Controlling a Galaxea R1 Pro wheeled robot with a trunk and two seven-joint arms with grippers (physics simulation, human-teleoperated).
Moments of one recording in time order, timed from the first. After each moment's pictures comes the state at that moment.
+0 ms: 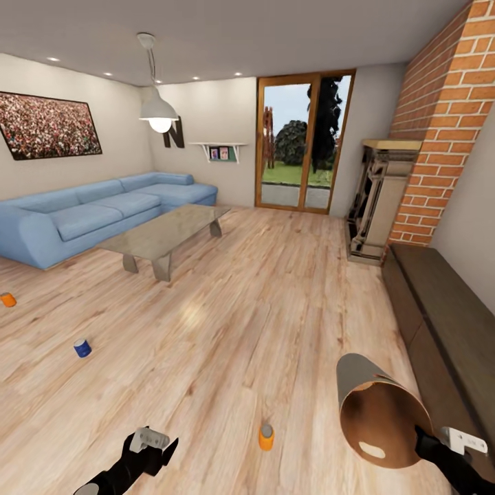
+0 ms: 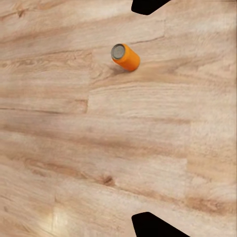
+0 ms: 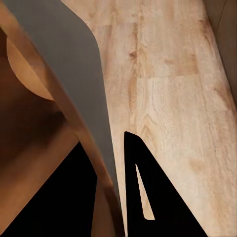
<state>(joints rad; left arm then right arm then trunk) -0.19 0.13 -0.01 -0.79 -0.02 -0.10 -0.34 -0.24 -0.24 -0.55 -0.72 -0.09 -0.03 0.40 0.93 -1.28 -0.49</state>
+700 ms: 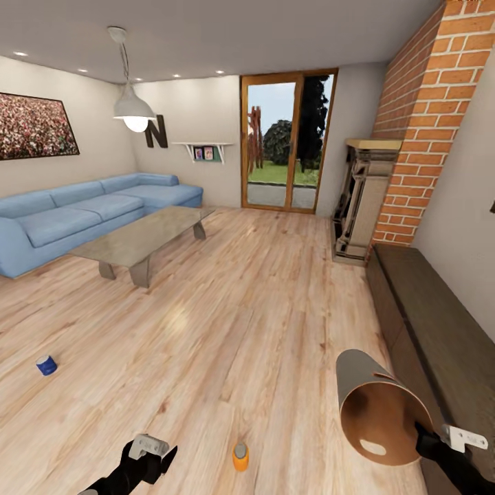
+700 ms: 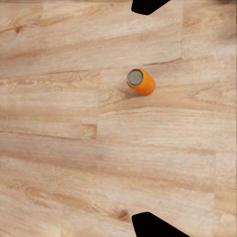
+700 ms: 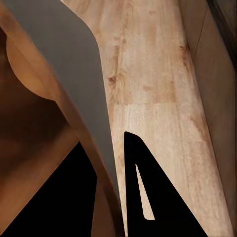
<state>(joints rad) -0.19 0.13 -0.01 -0.75 -0.02 -0.10 -0.34 -0.24 -0.24 -0.54 -0.72 -0.08 -0.09 0.42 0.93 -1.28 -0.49</state>
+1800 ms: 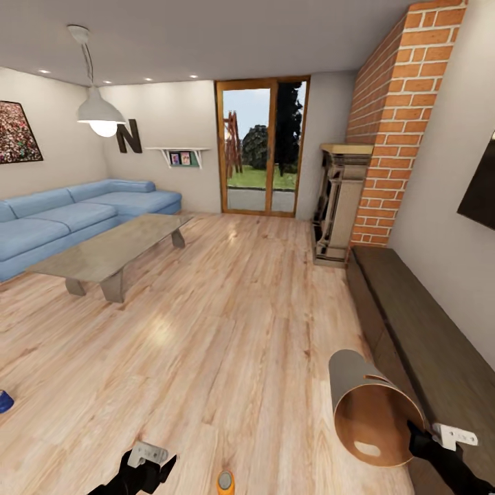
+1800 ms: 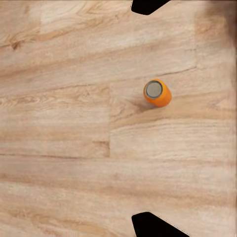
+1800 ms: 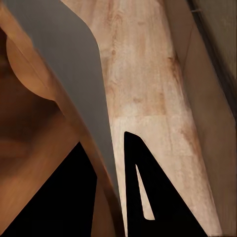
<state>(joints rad) -0.19 0.13 -0.01 -0.71 -0.02 -0.08 -0.35 -0.23 -0.24 -0.49 -0.72 -0.08 -0.12 0.42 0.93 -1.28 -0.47</state>
